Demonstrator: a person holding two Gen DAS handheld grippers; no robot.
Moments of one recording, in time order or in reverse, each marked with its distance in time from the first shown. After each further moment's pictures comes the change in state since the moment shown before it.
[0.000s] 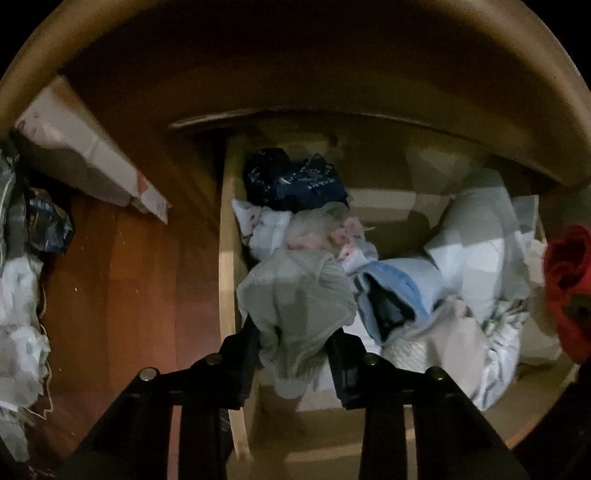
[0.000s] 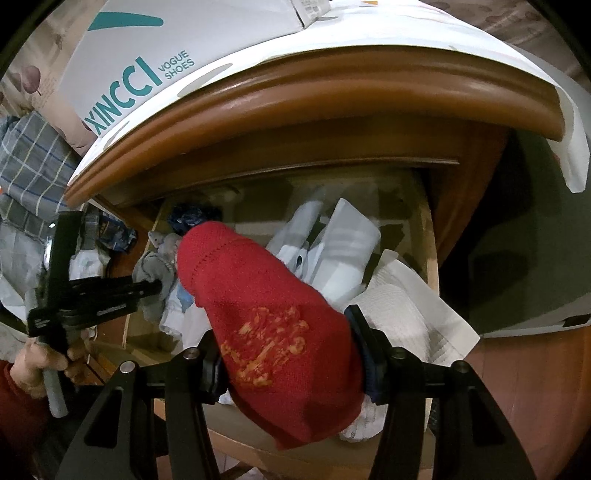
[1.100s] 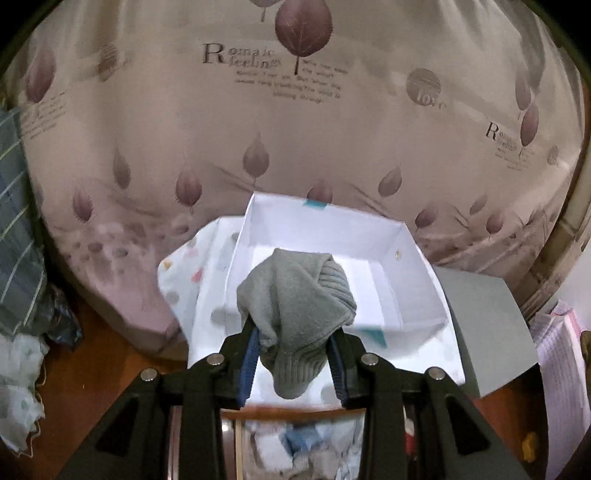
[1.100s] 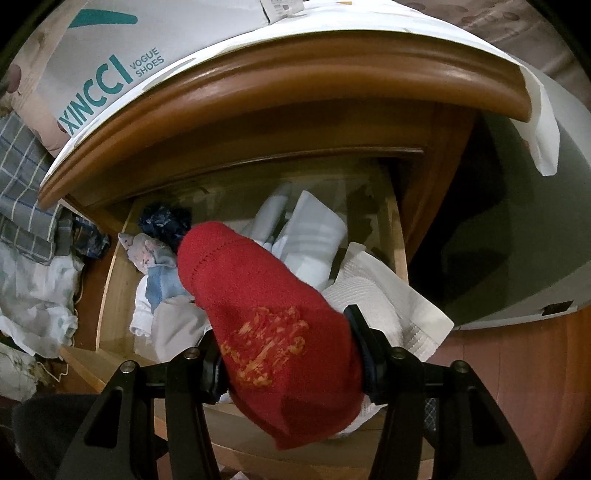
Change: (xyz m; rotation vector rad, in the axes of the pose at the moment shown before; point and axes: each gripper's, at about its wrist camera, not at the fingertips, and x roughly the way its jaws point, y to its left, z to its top) left arm -0.310 0.018 0.122 -0.061 -0.535 -0.157; right arm 0.000 -0.007 -0.006 0.032 -0.011 -0.120
